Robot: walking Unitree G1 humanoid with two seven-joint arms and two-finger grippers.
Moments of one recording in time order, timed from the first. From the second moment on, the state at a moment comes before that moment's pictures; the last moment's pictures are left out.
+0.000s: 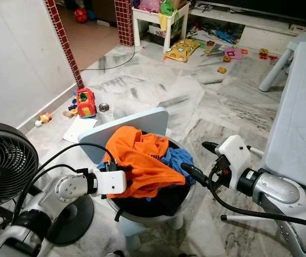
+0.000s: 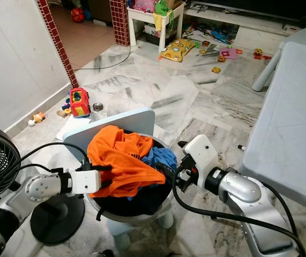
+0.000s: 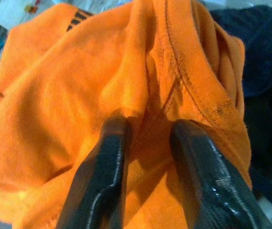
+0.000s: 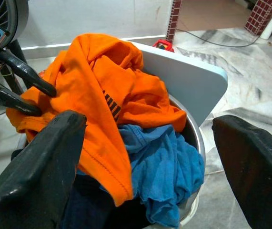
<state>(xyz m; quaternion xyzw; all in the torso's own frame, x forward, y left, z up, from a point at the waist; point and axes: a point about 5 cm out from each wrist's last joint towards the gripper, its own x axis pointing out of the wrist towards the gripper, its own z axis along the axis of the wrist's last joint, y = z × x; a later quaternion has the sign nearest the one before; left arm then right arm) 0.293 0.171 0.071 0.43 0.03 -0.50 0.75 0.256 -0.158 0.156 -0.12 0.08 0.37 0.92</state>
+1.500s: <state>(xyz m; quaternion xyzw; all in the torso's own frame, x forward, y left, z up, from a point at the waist) 0.311 0.192 0.104 0.46 -0.02 -0.46 0.76 0.256 -0.156 0.154 -0.12 0.08 0.36 0.92</state>
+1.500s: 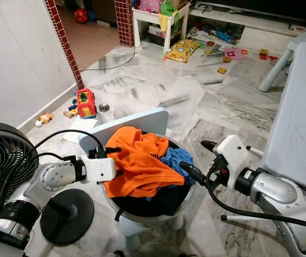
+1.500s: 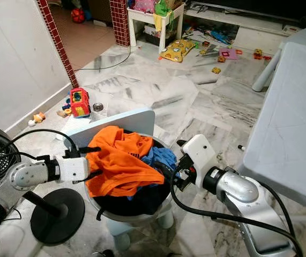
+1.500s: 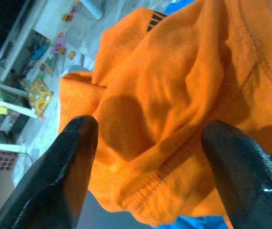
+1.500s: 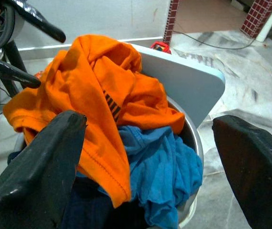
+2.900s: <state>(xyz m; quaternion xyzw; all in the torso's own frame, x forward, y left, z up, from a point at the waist) 0.297 0.177 0.117 0.40 -0.09 -0.41 0.81 0.252 -0.154 0.153 -0.13 0.08 0.35 0.92</state>
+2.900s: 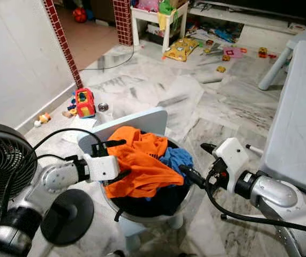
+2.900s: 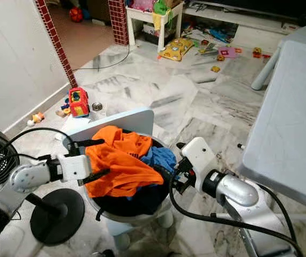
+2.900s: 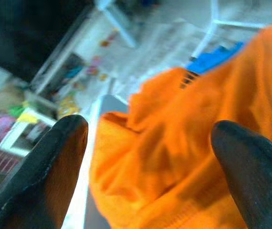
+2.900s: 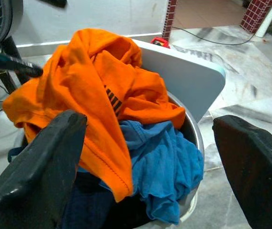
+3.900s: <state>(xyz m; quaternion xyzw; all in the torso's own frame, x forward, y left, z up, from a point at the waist) 0.294 0.189 0.088 0.45 0.01 -0.45 0.77 0.252 -0.155 0.150 -0.14 0.09 0.36 0.92</state>
